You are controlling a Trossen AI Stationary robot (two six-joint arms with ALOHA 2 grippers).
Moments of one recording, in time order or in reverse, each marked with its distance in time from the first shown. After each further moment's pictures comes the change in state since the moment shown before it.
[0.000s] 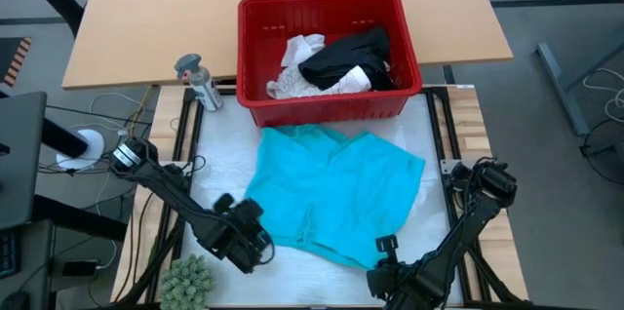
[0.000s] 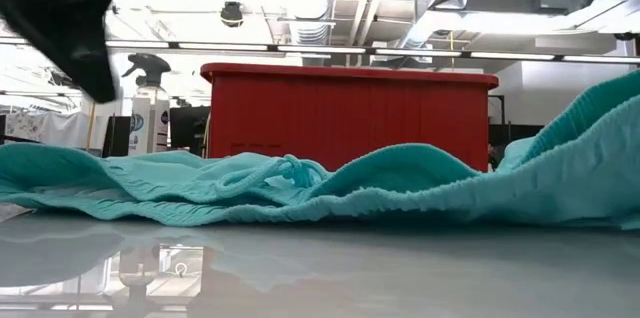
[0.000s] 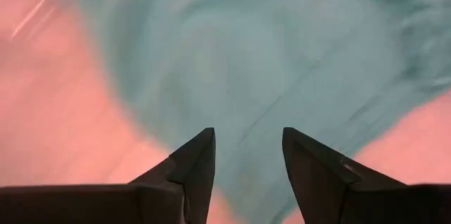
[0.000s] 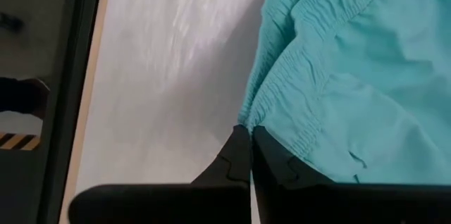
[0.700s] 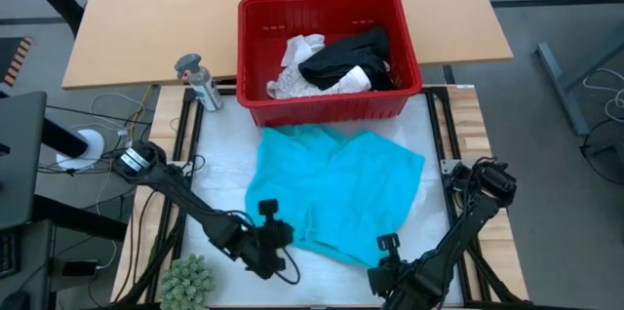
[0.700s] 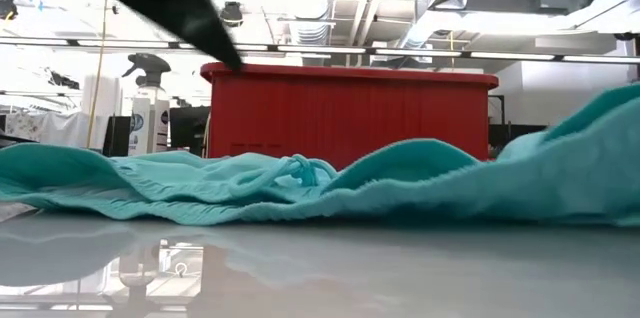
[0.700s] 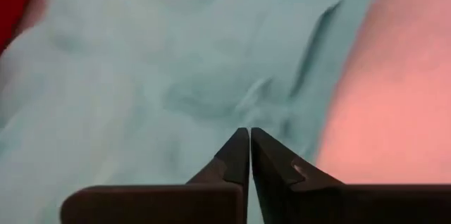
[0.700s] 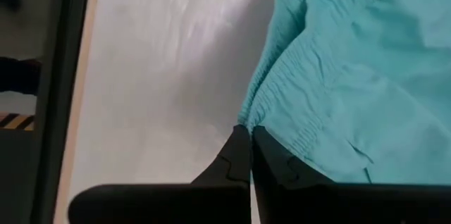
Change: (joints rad) left arm 0.048 0.070 -0.001 0.573 -0.159 0.925; right arm -0.016 0.000 0.000 -0.048 -0.048 -0.005
